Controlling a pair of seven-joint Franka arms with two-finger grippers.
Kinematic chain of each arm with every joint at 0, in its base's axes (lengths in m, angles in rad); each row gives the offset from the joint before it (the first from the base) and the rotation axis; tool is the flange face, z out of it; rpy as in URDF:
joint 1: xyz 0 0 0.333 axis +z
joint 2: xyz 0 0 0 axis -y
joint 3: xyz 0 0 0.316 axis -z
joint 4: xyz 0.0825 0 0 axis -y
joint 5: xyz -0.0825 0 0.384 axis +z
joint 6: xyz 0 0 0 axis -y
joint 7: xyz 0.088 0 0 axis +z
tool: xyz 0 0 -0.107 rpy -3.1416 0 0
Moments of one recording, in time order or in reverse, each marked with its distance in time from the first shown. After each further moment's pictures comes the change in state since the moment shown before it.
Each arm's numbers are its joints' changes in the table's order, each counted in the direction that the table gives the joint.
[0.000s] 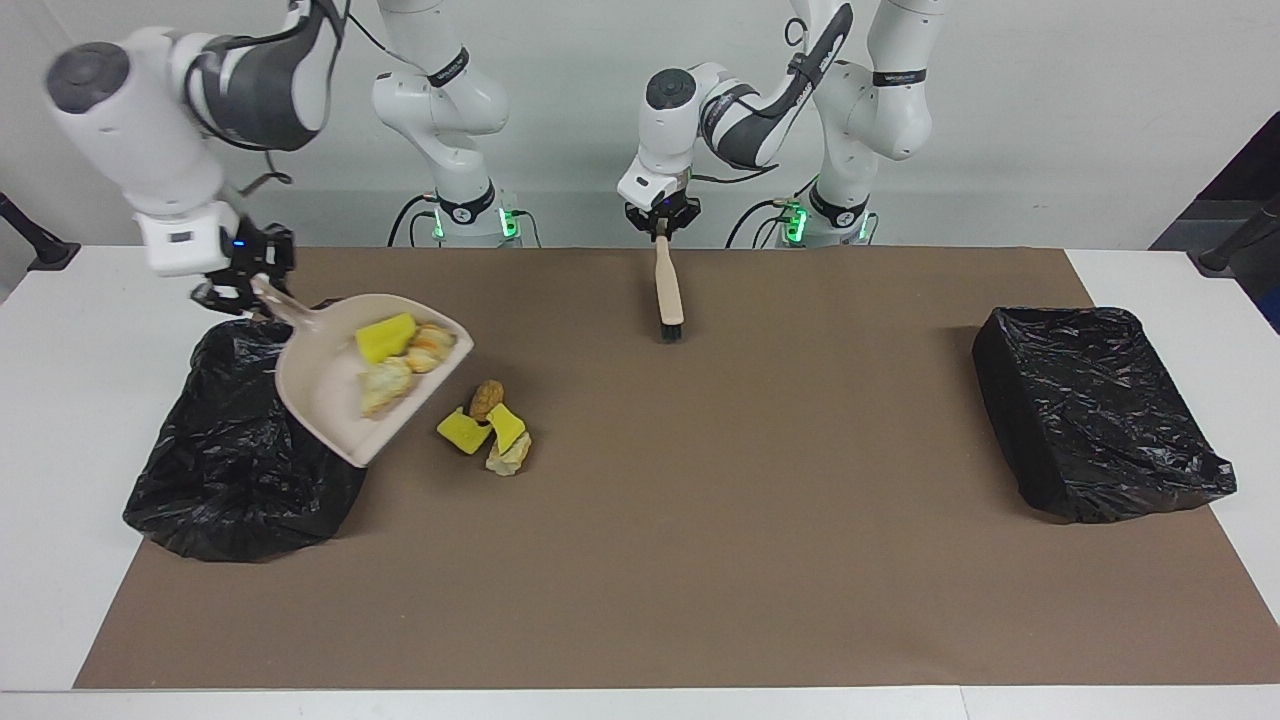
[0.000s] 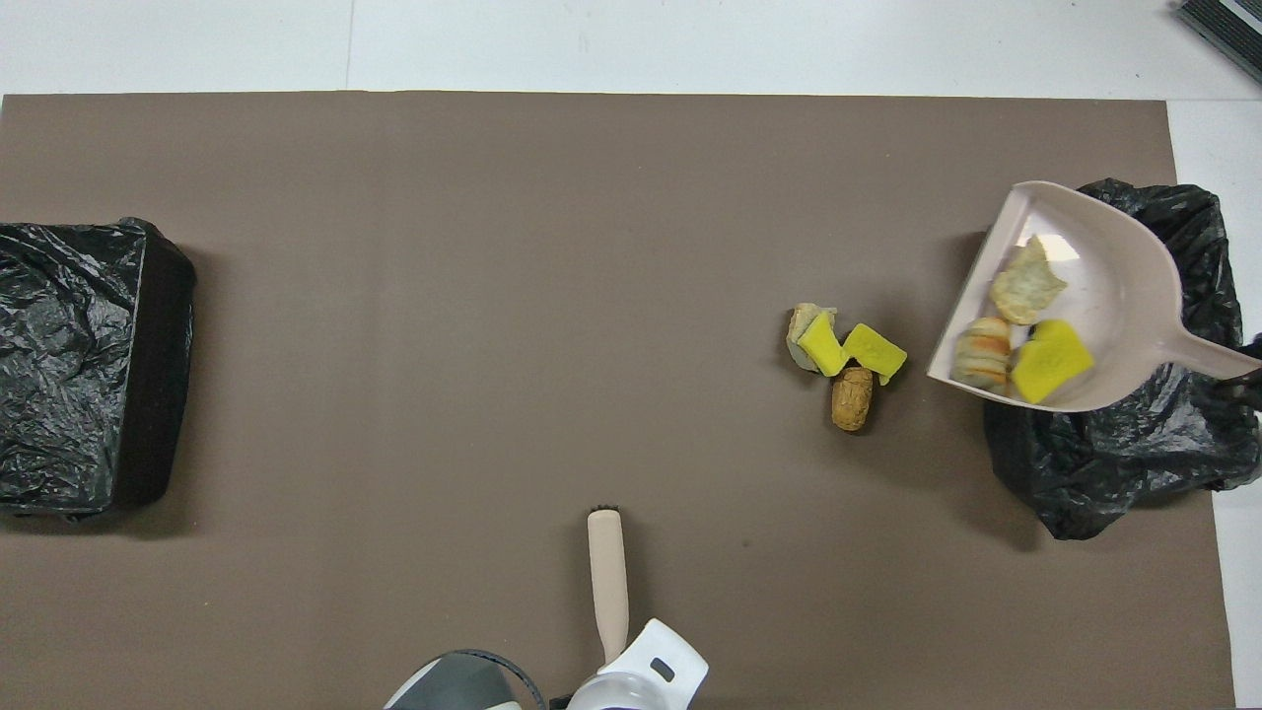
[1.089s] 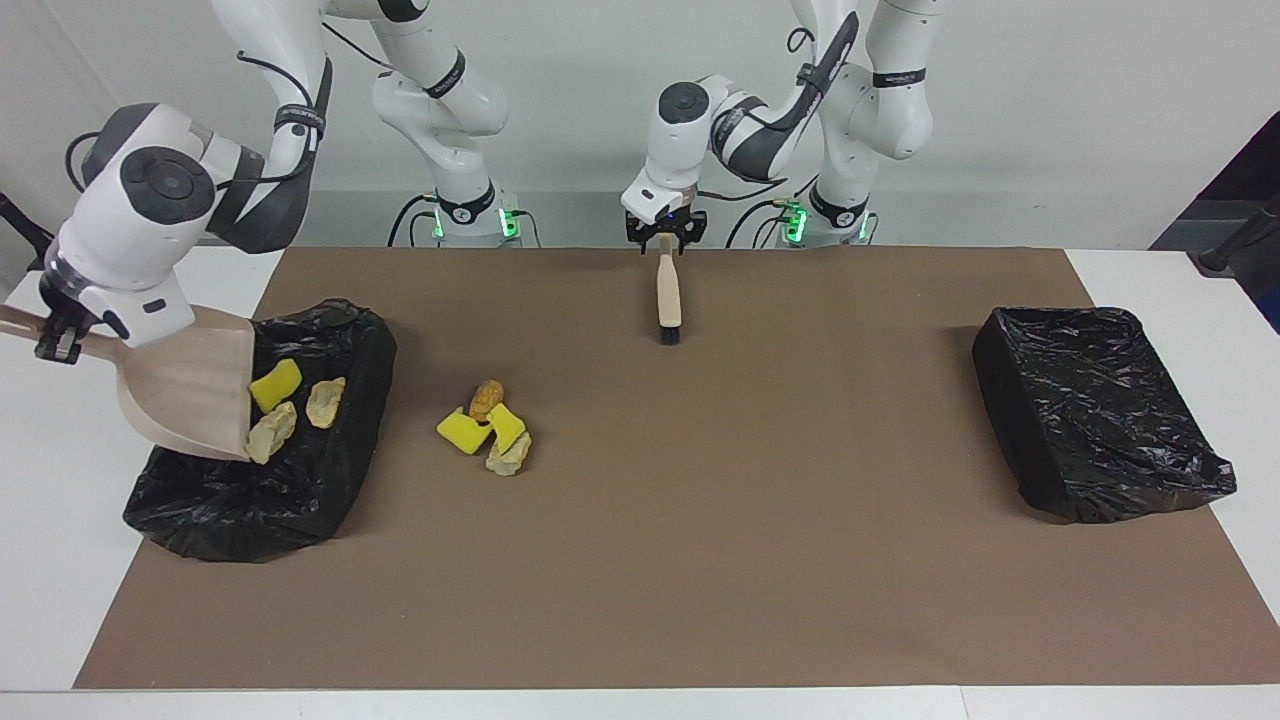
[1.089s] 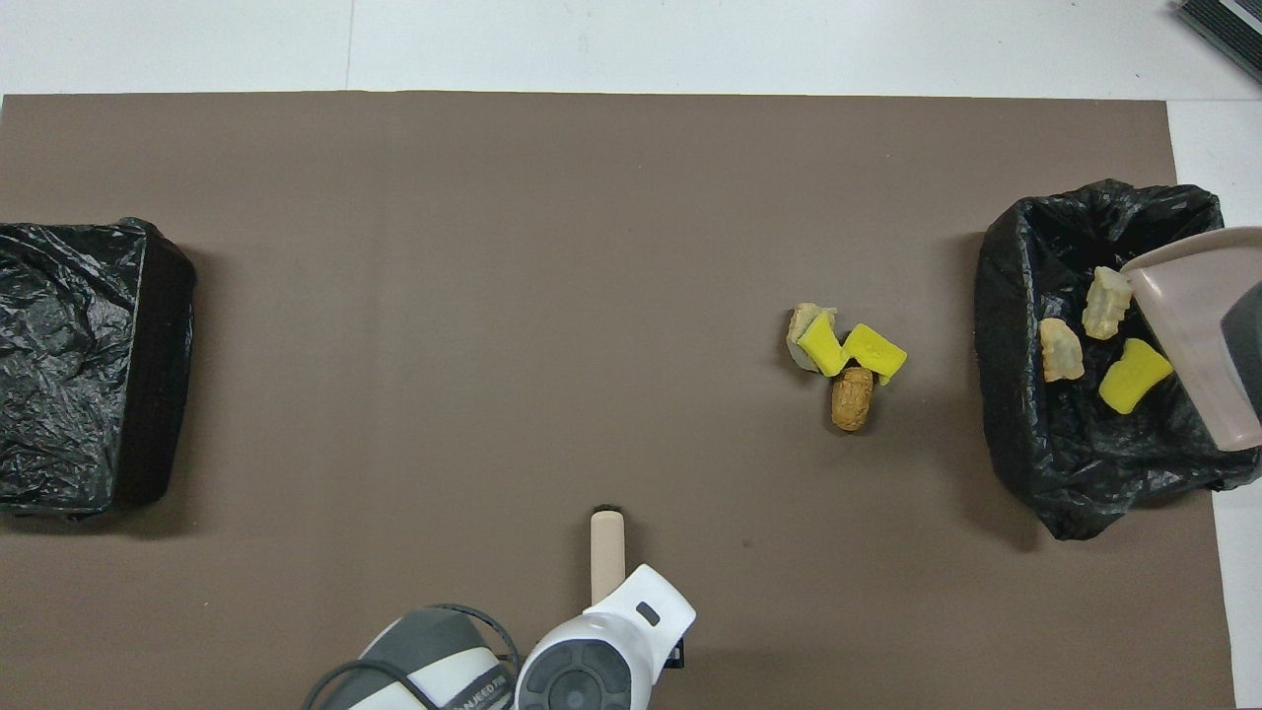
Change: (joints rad) left arm 0.104 -0.026 -0.029 0.060 -0.003 0.047 -0.179; right arm 0.028 -0.172 -0.028 0.090 -0.838 0.250 0.470
